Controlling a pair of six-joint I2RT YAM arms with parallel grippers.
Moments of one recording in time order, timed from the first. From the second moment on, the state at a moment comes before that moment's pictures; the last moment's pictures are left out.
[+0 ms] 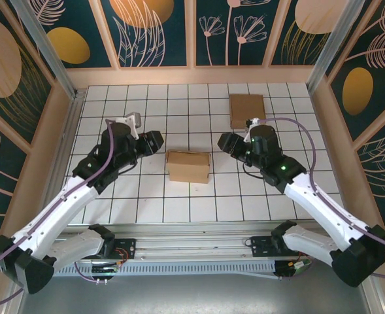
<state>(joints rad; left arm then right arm) -0.54 1.05 0.98 -0.39 0.09 -0.77 0.57 1.04 0.87 -0.33 -0.13 0.88</state>
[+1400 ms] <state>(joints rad) -0.42 1.21 0.72 -0.22 0.40 -0.82 0.65 1.19 0.76 -0.19 -0.25 1.10</state>
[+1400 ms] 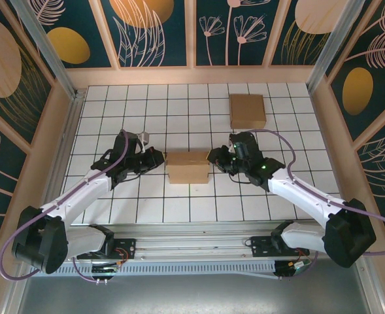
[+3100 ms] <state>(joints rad) -0.48 1.16 0.72 -0.22 0.36 -0.76 0.67 1.22 0.84 -0.32 -0.20 1.02</state>
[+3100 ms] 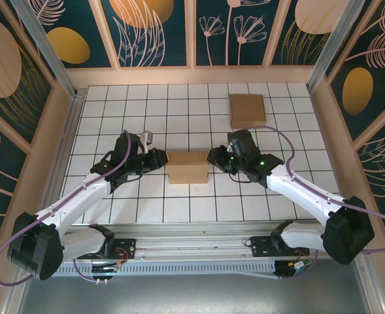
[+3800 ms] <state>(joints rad) -0.48 1.10 0.71 -0.27 0.31 -0.75 0.70 1.18 0.84 -0.31 -0.16 0.96</state>
